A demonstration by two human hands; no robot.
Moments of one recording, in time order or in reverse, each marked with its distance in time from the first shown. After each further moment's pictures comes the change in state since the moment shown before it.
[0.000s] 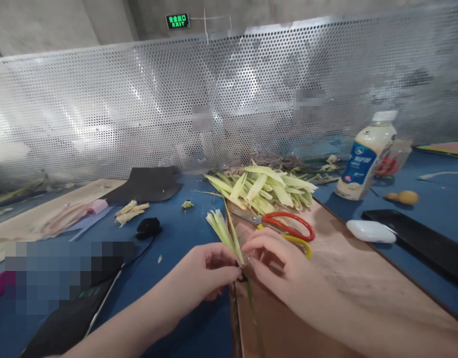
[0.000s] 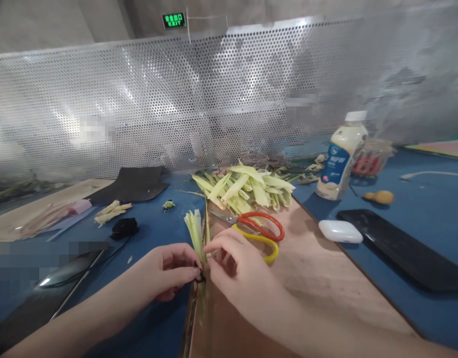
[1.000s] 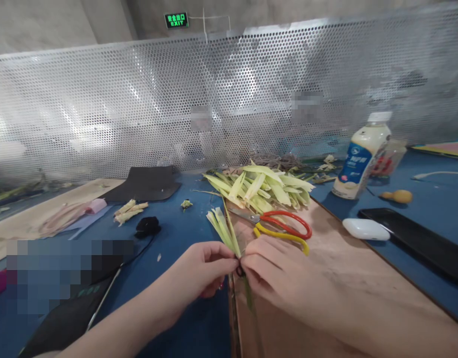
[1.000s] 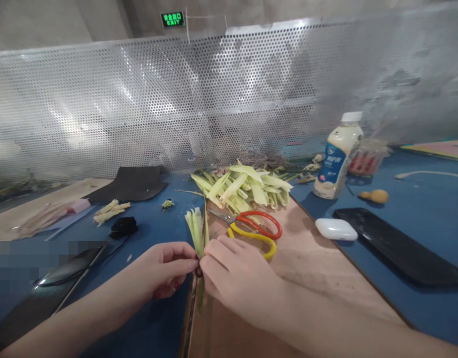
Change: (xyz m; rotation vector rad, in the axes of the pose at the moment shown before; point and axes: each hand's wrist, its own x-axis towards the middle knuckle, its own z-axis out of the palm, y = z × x) left_hand 0.002 0.000 0.001 -0.039 0.027 -0.051; right_hand -0.001 -0.001 -0.002 -0.682 0.044 -0.572
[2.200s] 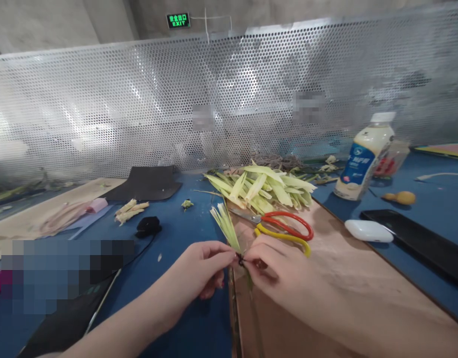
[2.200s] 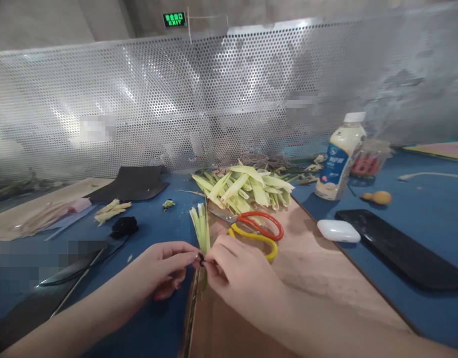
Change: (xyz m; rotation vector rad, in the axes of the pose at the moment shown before) left_hand 0.006 -0.008 -0.004 0.076 0.056 0.036; right_hand -0.003 0.000 0.005 0.232 -0.039 0.302
